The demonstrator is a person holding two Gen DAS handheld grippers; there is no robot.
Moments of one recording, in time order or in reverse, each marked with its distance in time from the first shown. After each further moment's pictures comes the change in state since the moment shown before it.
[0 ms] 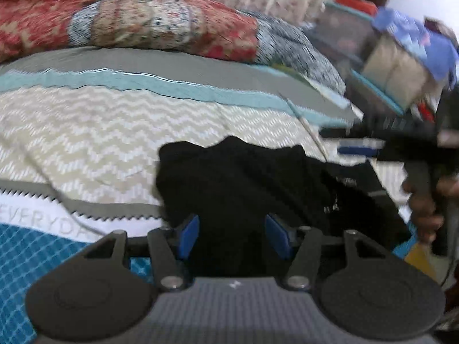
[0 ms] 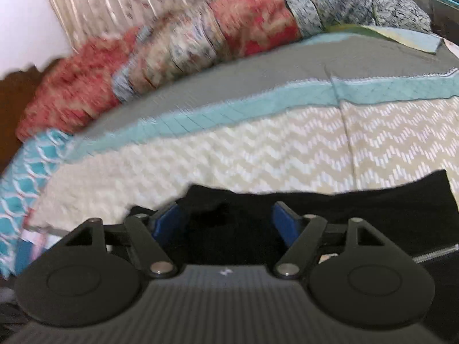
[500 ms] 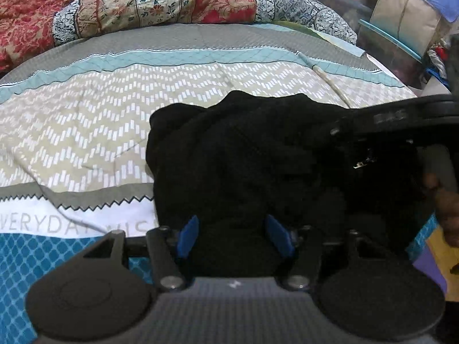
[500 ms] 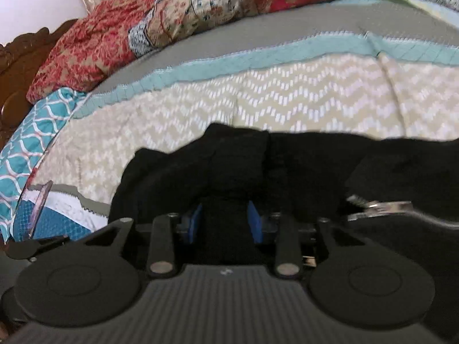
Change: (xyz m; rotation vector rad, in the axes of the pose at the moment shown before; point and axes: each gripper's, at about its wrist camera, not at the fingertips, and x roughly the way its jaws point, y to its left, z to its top) left arm 0.039 -0.013 -0.013 0.114 0.127 0.115; right arm 0.049 0.002 -0.034 -0.058 0.139 0.030
